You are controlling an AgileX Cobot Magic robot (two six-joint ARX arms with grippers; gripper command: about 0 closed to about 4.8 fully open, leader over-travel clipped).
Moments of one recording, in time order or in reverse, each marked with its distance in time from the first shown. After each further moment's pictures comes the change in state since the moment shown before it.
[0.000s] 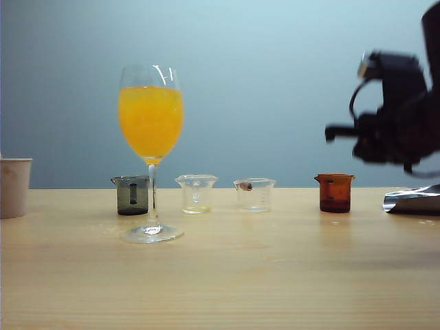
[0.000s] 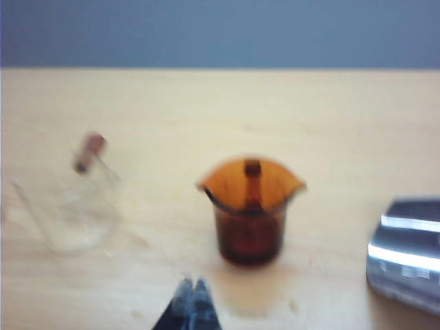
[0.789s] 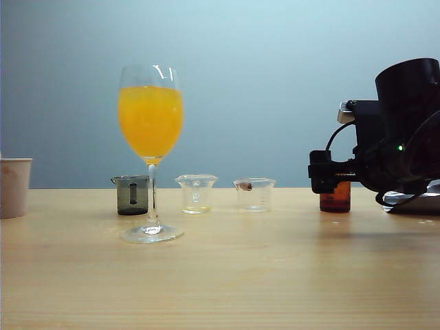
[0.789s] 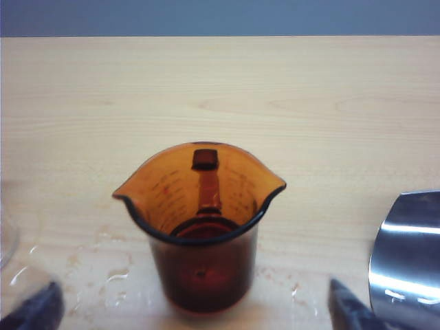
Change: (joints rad) left arm -0.016 0.063 0.000 0.000 0.064 0.000; right arm -0.031 0.321 0.221 0.052 0.084 -0.004
